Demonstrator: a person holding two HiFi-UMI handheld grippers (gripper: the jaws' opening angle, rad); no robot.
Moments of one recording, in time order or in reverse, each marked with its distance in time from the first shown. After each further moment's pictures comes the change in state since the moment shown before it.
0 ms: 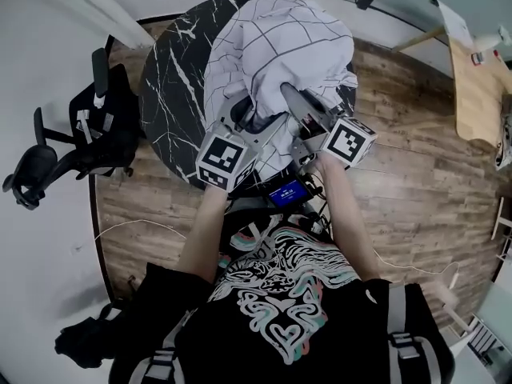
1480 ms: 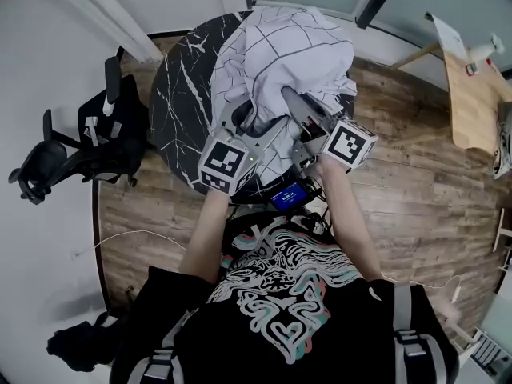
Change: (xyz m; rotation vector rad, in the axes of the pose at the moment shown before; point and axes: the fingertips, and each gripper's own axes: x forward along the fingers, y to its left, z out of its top) left arm -0.020 -0.006 0.038 0.062 -0.062 0.033; right arm 0.003 0.043 0.018 -0.043 -0.011 0.059
